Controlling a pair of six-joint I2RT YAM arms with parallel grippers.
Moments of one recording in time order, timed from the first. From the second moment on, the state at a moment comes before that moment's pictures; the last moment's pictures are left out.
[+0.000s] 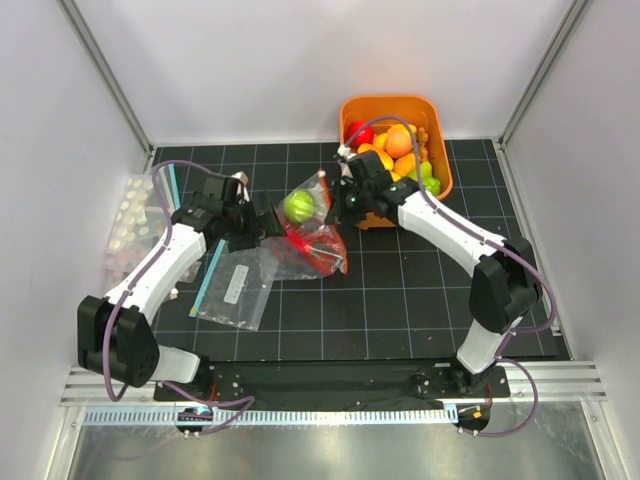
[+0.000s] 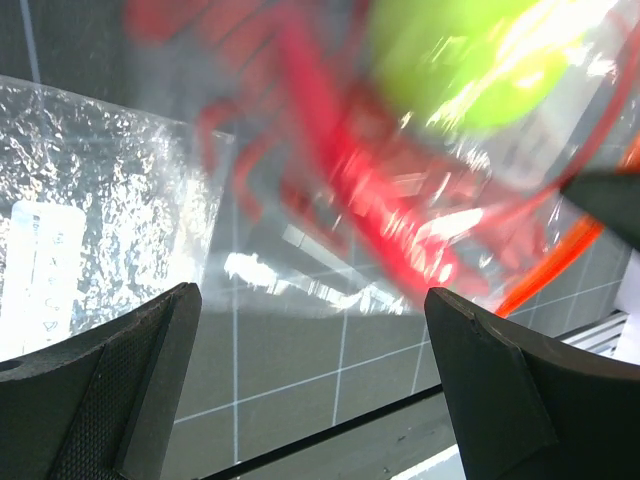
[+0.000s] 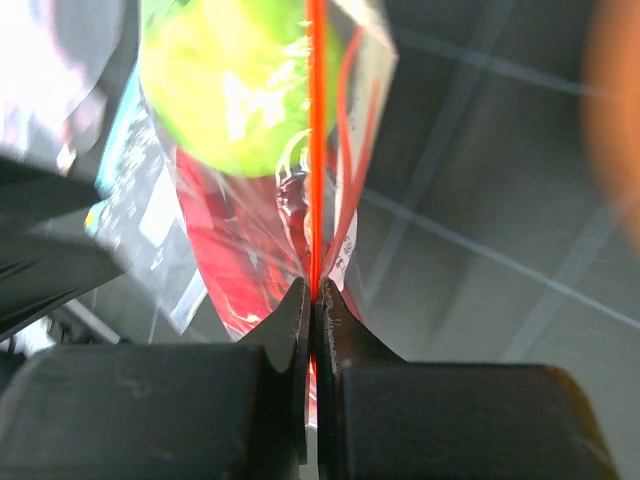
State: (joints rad) left arm -0.31 1.38 1.10 -0.62 0.23 -0.60; right arm 0.61 1.73 1.44 -0.48 -0.21 0.47
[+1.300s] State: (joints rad) left arm -0.31 1.39 1.15 -0.62 0.24 -0.59; right arm 0.30 1.90 1.91 -0.90 -0.16 0.42
